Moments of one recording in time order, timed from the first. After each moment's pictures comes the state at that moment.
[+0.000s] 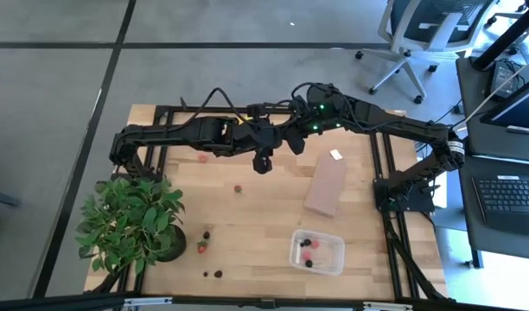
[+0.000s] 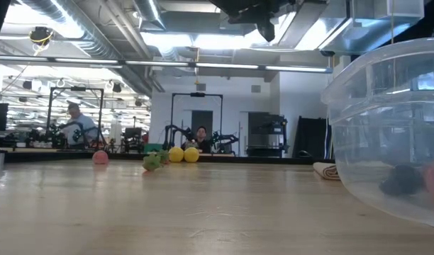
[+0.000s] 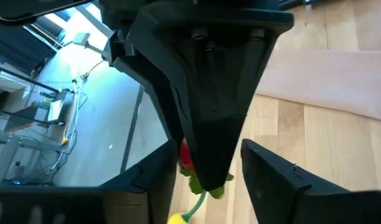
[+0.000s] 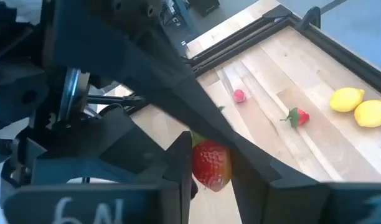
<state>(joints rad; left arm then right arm) 0.02 1.74 1.90 -0.88 -0.54 0.29 -0.29 1.49 1.45 -0.44 -0.27 0.38</state>
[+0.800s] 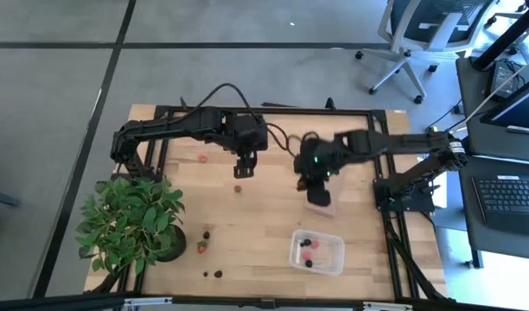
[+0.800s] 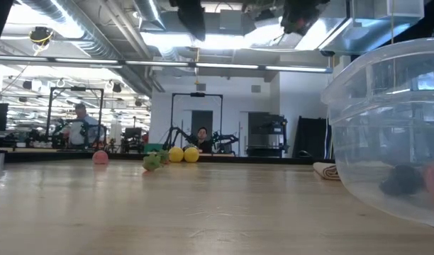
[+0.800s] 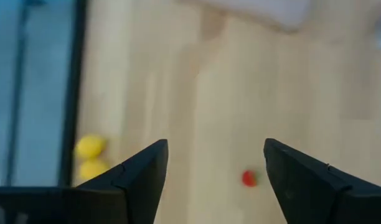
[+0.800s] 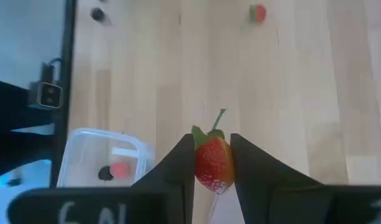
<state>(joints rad) 0.12 1.74 1.90 -1.24 -0.12 0.09 0.05 1.49 1.45 -0.98 -0.16 0.16</state>
